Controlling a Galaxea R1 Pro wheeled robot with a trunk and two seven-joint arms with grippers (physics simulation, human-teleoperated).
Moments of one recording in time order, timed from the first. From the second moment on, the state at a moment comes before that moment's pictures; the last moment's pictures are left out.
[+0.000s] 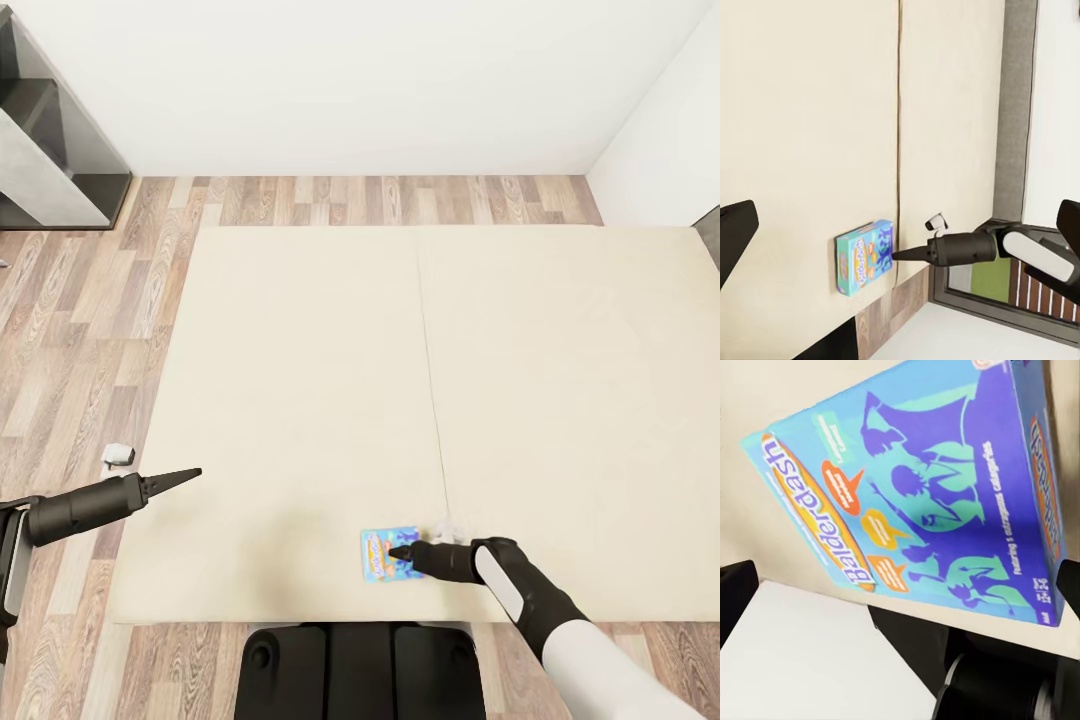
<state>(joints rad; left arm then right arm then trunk) -0.51 0.28 0.48 -1.36 -0.01 1.01 -1.45 -0.65 -0.04 0.24 -0.63 -0.56 0.66 0.33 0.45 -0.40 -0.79</state>
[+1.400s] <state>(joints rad) -0.51 0.28 0.48 -1.36 -0.02 1.01 -1.45 -0.65 0.06 0.24 -0.62 -0.47 0.54 0.35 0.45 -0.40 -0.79</state>
